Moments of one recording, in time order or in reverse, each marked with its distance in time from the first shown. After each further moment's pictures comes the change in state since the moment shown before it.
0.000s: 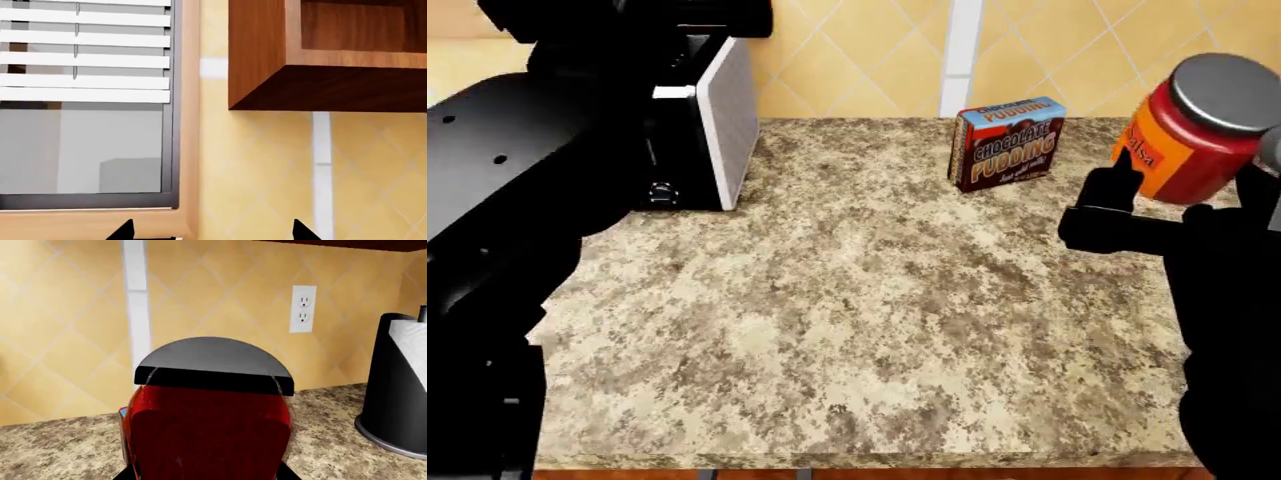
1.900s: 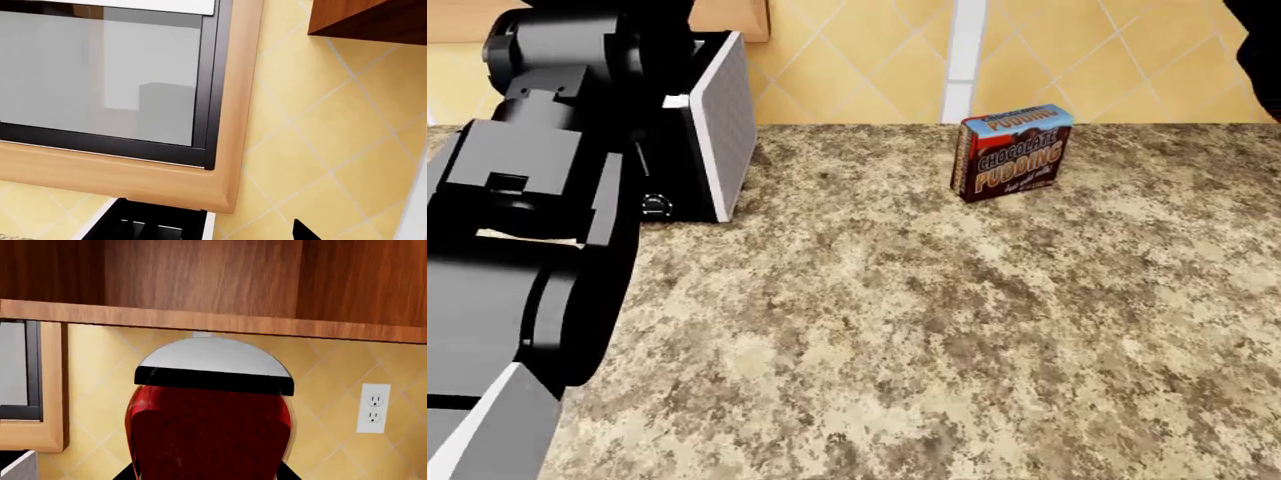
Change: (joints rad) left arm -0.562 0.347 -0.139 -1.553 0.510 0.478 0.375; right arm 0.864 -0.155 -0.334 0.534 0.084 0.154 -0.153
